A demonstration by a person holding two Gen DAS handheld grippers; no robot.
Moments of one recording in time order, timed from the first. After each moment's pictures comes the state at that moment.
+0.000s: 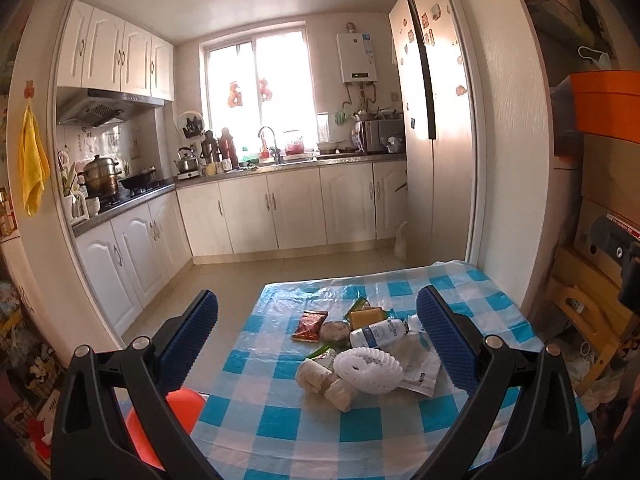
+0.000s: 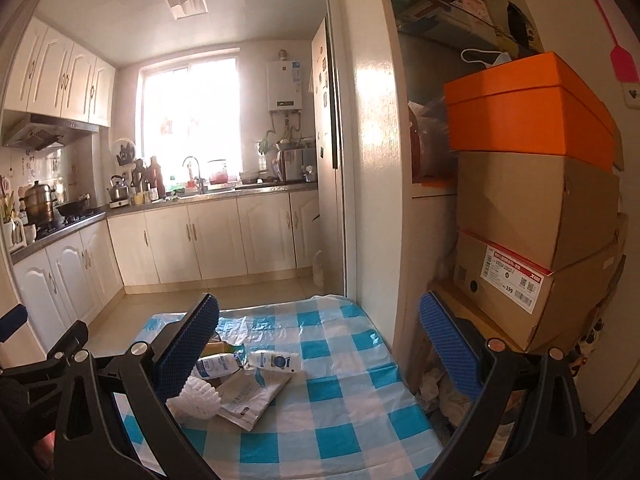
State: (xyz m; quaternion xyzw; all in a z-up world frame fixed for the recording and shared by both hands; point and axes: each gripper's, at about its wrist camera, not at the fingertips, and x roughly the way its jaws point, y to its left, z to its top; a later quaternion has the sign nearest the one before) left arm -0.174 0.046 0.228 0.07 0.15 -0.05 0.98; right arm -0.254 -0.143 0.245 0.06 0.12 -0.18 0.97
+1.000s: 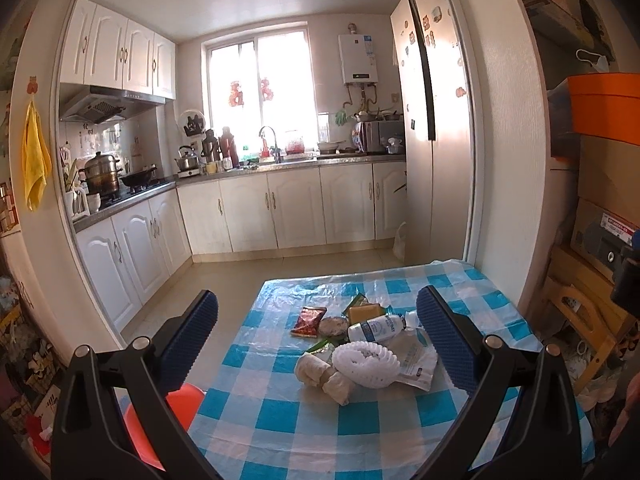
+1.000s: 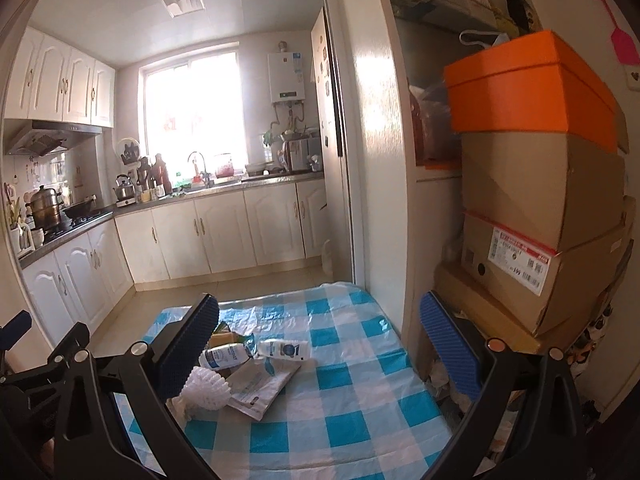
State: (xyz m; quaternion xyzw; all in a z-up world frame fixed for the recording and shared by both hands) left arm -0.181 0.050 0.221 0.06 0.16 -0.05 0.98; right arm -0.254 -0.148 0.235 0.08 0.14 -0.16 0.97
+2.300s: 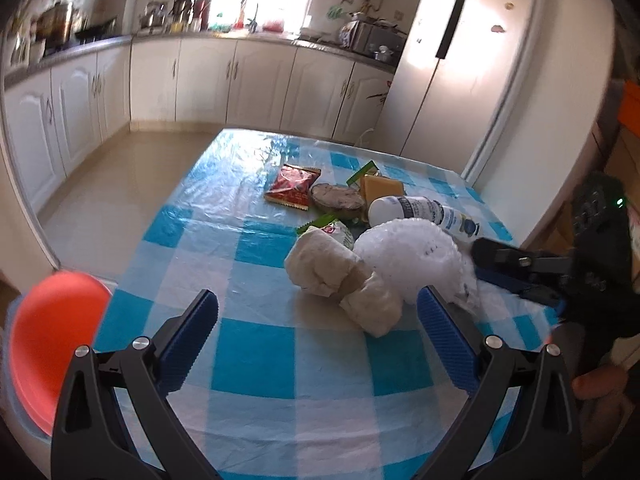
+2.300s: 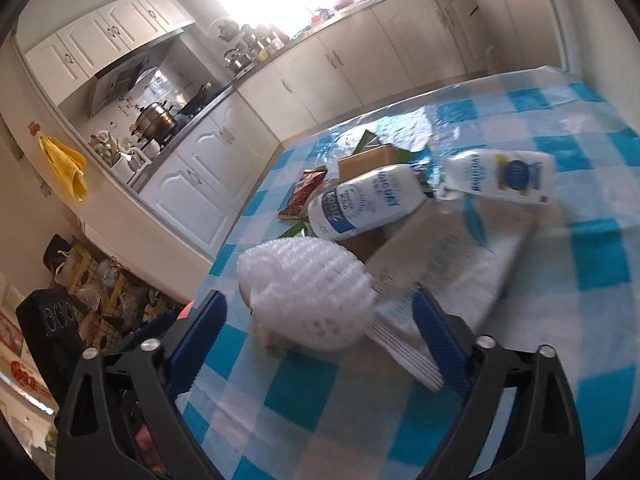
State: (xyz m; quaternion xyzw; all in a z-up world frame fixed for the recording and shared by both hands) left arm -0.052 0.133 0.059 -0.08 0.36 -0.15 0.92; right arm -0.053 -0.107 0.059 0.23 0.40 0.18 0.87
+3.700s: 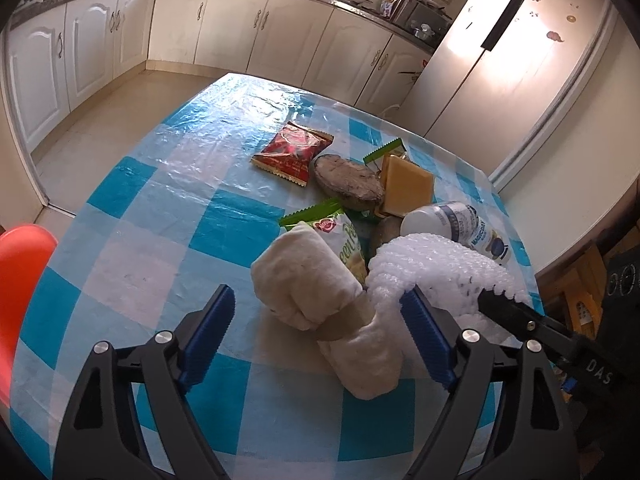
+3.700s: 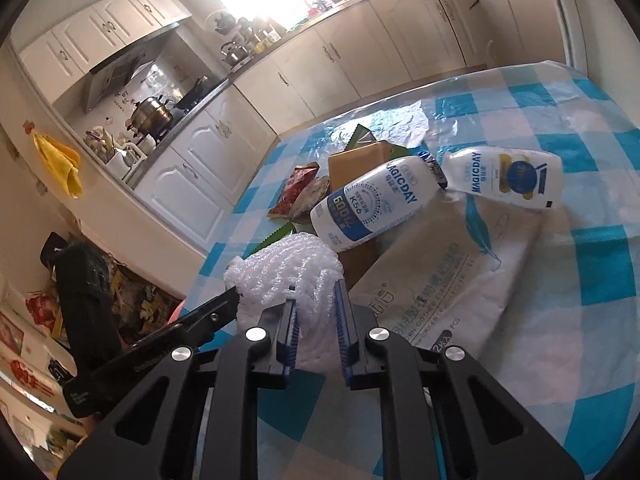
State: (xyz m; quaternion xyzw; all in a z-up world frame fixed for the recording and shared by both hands) left arm 0.004 0.103 0.027 -0.14 0.43 -0.12 0.88; right arm -0.039 -0.116 0.050 0.22 0.41 0.18 0.87
